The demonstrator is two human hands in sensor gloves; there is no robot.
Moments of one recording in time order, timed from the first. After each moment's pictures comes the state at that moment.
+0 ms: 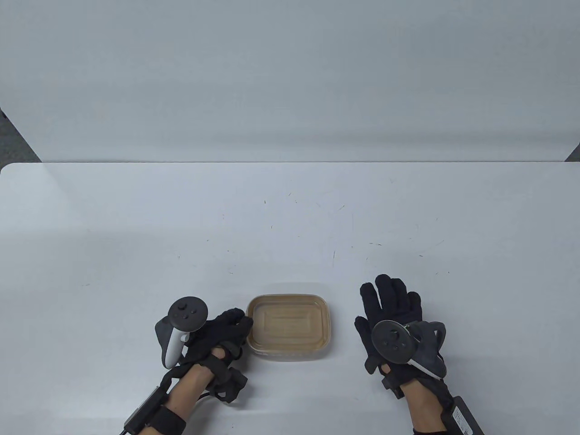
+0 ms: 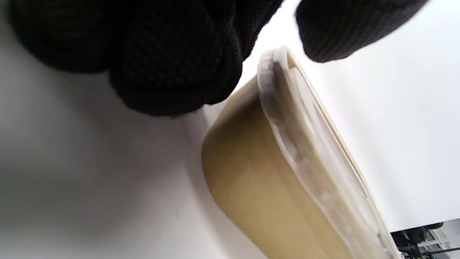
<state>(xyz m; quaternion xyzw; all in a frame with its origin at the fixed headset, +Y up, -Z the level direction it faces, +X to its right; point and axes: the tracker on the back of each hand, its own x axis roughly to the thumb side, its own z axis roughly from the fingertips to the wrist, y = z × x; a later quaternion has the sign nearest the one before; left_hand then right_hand) -0.209 -0.783 -0.263 -0.16 0.07 0.45 0.88 0.157 -0.693 -0.232 0.14 -0.09 0.98 0.12</state>
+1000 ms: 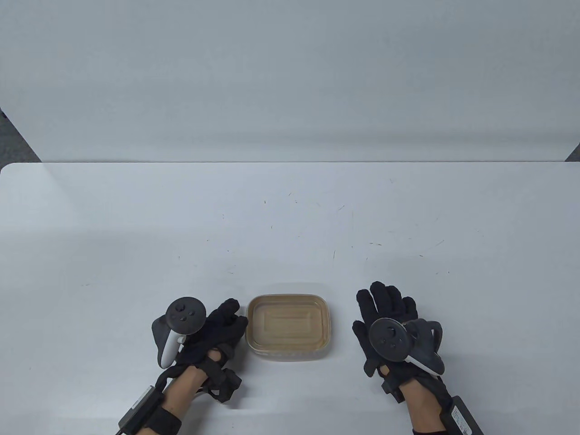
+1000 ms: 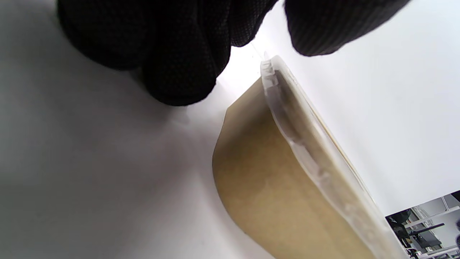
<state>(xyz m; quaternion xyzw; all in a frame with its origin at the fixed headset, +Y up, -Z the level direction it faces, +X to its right) -0.211 -0.781 -0.264 -0.14 0.02 0.42 0.90 0.153 -0.698 -0.234 0.15 -0.04 0.98 0.12</state>
